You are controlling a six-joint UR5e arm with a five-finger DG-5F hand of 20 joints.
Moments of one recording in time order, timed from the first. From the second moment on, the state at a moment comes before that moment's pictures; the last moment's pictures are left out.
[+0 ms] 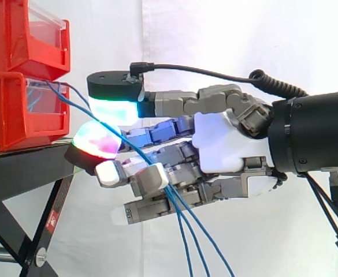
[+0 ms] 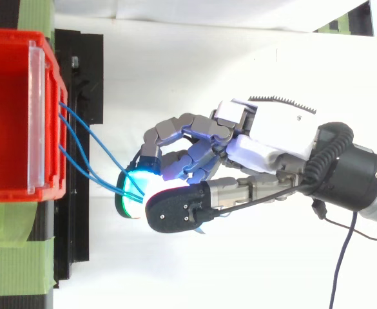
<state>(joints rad) 0.31 -2.01 -1.71 -2.69 -0.96 0.13</state>
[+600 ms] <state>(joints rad) 0.30 -1.97 -1.71 -2.72 -0.96 0.13</state>
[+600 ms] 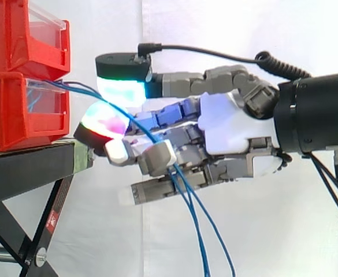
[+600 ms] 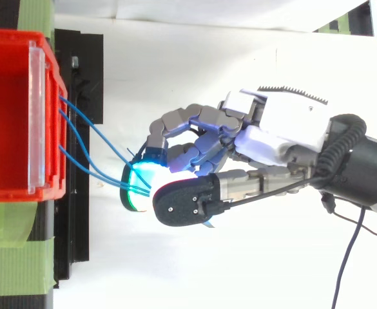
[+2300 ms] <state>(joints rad) 0.30 -1.89 -1.71 -2.82 -0.93 0.04</state>
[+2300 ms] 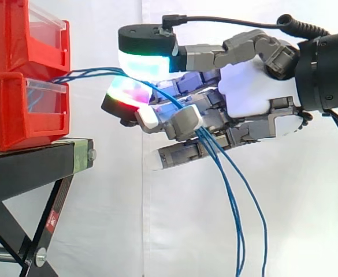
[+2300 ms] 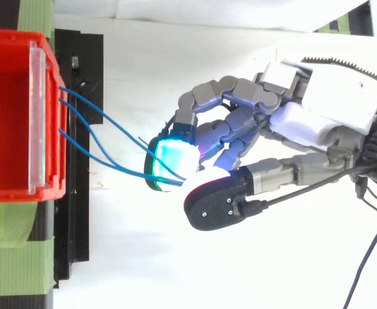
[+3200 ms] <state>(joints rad) 0.30 -1.89 -1.71 -2.82 -0.93 0.04</state>
